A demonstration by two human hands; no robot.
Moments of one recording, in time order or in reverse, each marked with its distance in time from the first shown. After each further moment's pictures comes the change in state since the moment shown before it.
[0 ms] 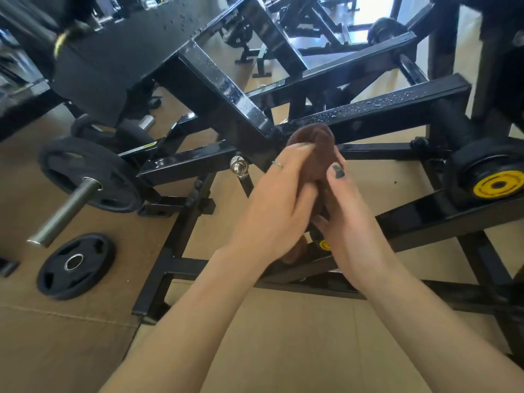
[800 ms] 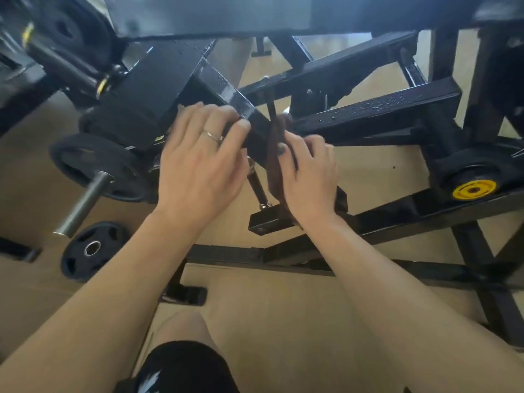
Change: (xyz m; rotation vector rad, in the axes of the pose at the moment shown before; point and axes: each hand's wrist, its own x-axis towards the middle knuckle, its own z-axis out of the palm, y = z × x) left_hand 0.021 -0.012 -0.108 1.027 0.248 0.376; right_hand 0.080 0.033 0.025 -1.119 0.439 -0.339
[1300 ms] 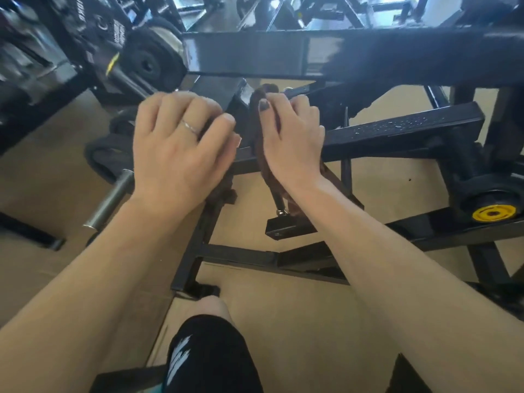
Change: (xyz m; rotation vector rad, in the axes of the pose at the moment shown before) left_hand 0.010 -0.064 -0.033 0.240 0.288 0.125; right_hand 0.059 -0.097 0.004 0.132 -0.025 -0.050
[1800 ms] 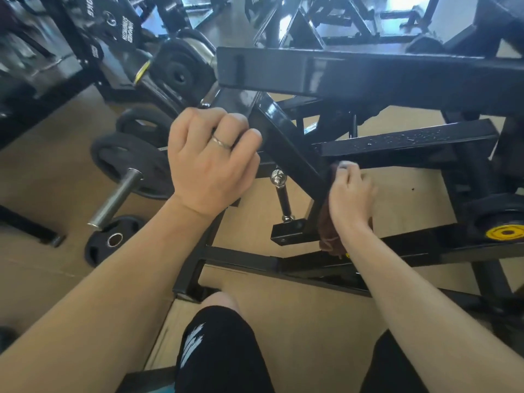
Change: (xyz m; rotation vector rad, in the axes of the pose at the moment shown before) left_hand 0.000 0.010 0.028 -0.018 0.213 -0.031; right_hand -0.045 0.102 -0.009 -0.042 -0.088 0.568
